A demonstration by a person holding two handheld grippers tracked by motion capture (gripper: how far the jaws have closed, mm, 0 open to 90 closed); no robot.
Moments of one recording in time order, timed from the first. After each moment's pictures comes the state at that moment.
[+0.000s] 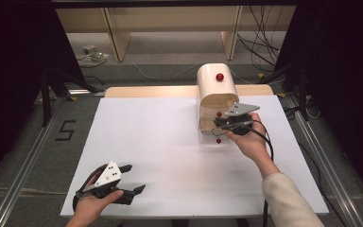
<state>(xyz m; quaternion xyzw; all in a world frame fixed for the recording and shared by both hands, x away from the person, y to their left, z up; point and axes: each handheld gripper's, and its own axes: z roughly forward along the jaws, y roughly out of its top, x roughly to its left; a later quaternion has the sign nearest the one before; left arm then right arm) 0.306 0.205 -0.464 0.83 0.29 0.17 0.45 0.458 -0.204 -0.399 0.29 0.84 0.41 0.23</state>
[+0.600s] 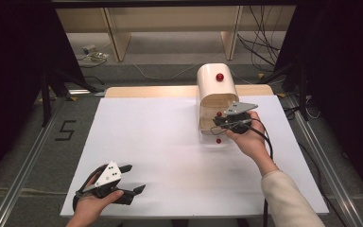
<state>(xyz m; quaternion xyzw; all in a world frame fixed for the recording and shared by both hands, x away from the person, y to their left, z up) 0.306 0.205 -0.463 0.83 0.29 0.17 0.45 0.463 -0.202 -0.397 0.28 0.84 0.41 0.23</state>
